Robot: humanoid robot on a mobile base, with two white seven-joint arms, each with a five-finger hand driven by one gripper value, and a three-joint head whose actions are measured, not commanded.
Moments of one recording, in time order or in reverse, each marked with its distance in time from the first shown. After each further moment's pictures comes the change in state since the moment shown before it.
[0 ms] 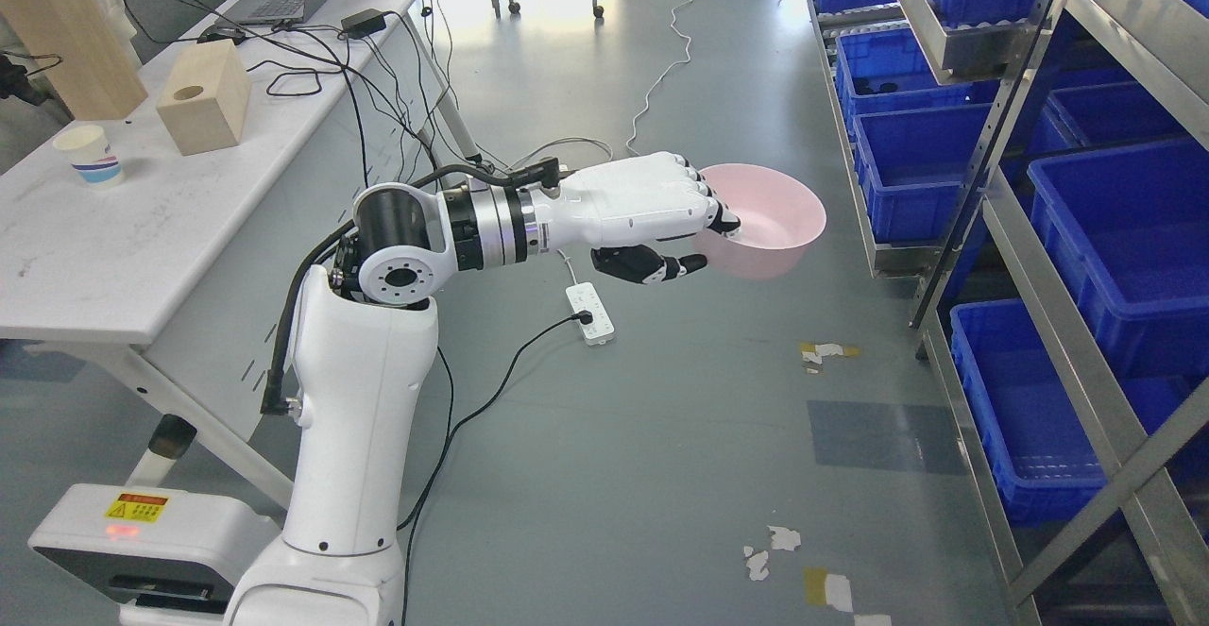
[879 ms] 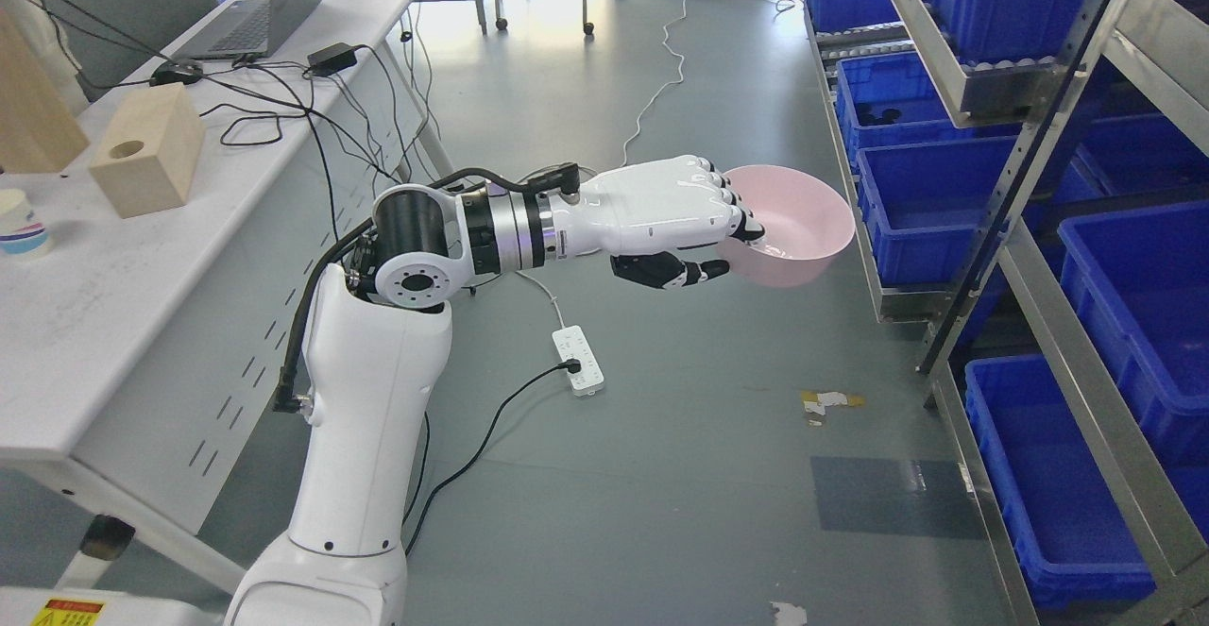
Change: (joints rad) left arm -0.003 0.000 -0.051 -0.001 0.003 -0.028 0.049; right arm 0.000 0.000 0.000 0.000 0.000 0.000 0.003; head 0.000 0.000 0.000
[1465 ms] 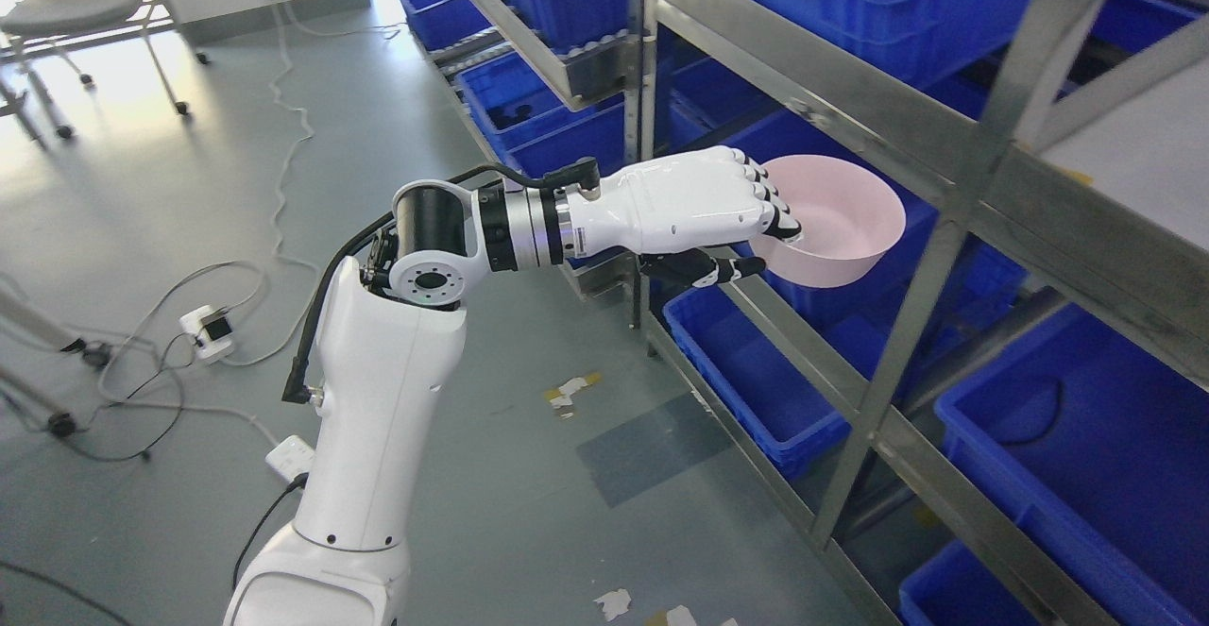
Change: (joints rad) left arm -0.048 0.000 -0.053 -0.006 0.091 -0.011 0.077; right arm 0.001 0.000 0.000 0.000 0.000 0.000 -0.003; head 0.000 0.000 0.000
